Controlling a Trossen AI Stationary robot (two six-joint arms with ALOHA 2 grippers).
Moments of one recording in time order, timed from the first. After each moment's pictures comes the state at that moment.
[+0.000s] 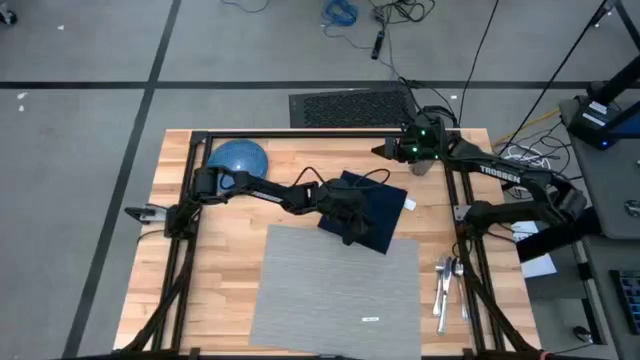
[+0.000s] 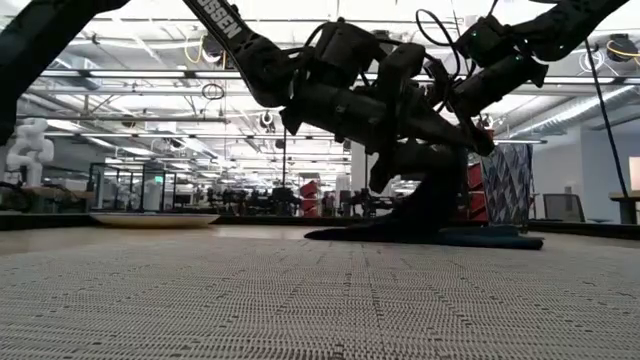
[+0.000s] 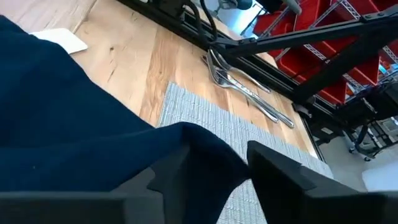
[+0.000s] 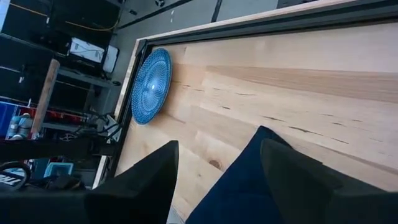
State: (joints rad) left arm 0.09 2.13 1.35 0.40 0.44 -0.46; right arm -0.74 1.16 0.70 -0.08 -0.34 0.85
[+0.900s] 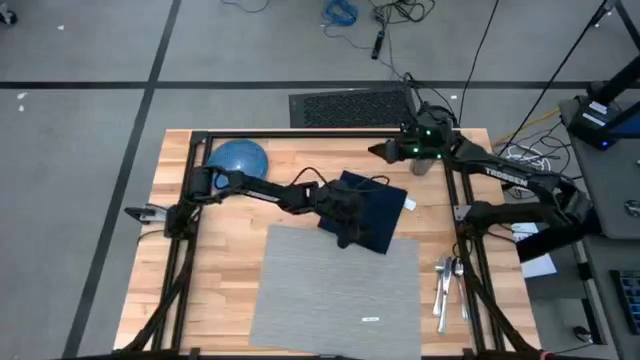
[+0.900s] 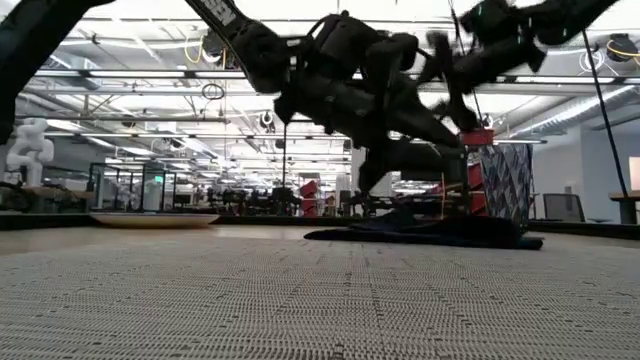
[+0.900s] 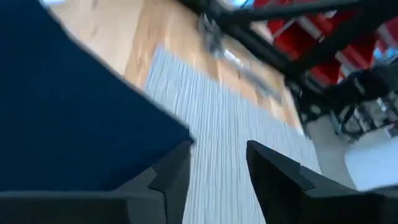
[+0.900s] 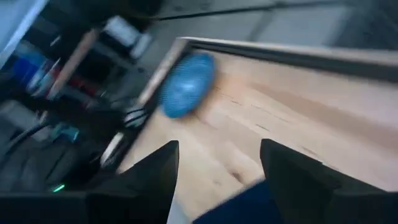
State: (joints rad) left arm 0.08 2.05 1.35 0.12 0.49 -0.42; right arm -0.63 1.10 0.80 -0.11 -0.37 0.58
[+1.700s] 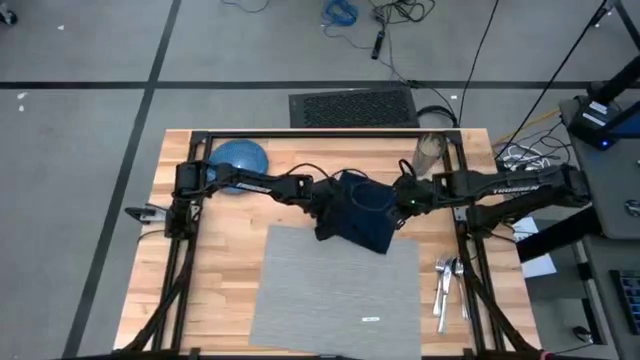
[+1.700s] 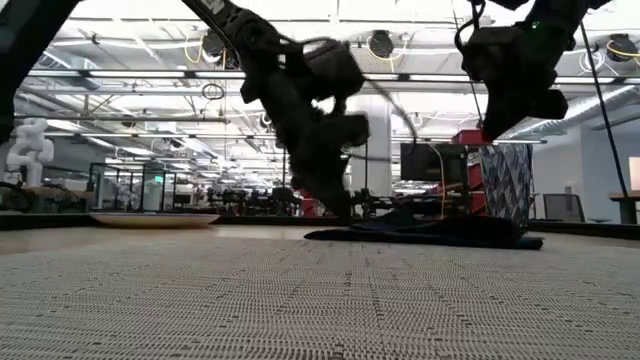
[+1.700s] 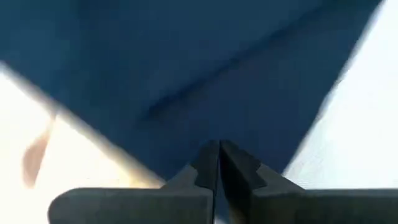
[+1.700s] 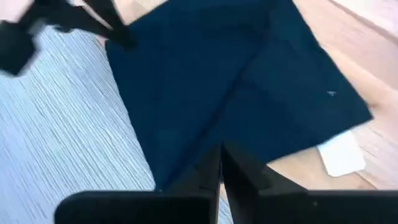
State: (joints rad) left arm 0.15 1.99 1.30 -0.41 0.13 -0.09; right arm -0.02 1.09 0.81 -0.78 0.16 0.85
